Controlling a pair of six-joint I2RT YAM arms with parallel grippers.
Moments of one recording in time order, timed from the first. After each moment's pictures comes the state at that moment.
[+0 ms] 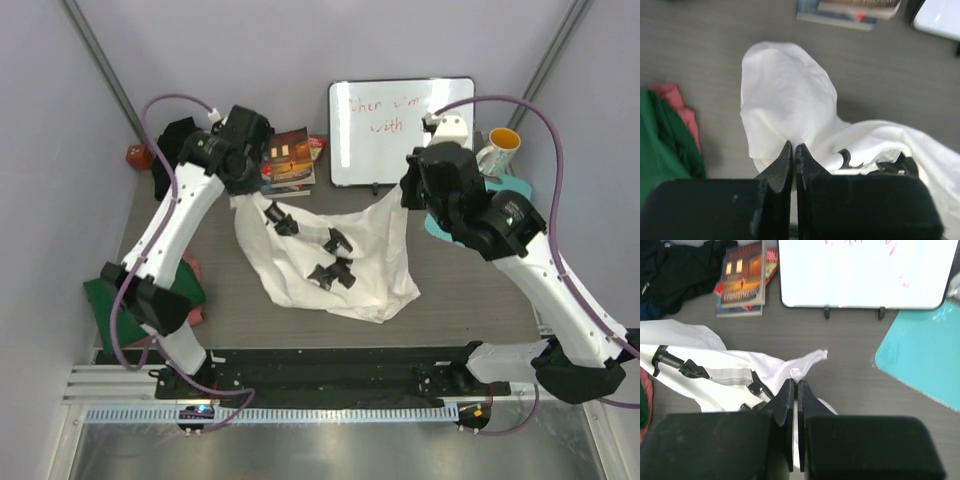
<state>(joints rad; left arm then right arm) -0.47 1.67 1.92 -1.26 -0.35 -0.60 0.75 1.23 1.67 -0.95 0.54 0.43</state>
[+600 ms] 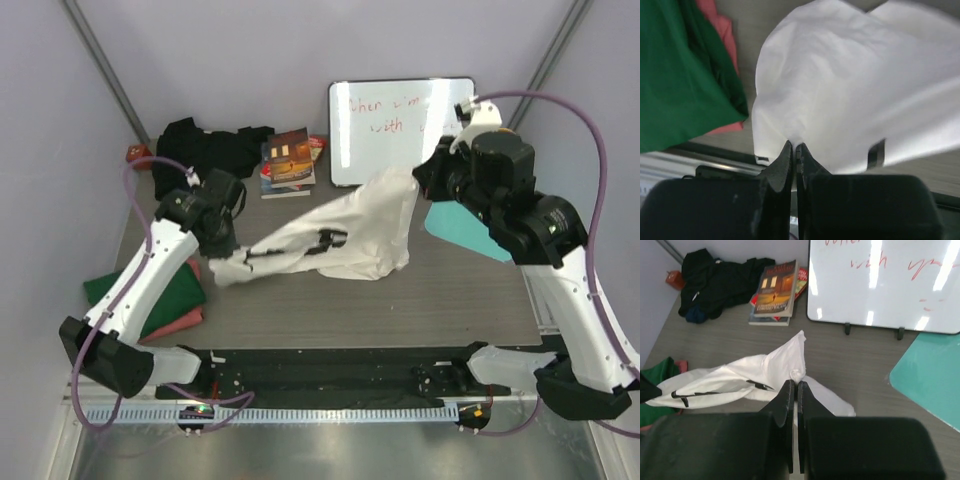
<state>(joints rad) -0.42 1.36 1.51 -1.27 -0.30 -0.57 0.55 1.22 1.81 -0.90 0.24 0.30</state>
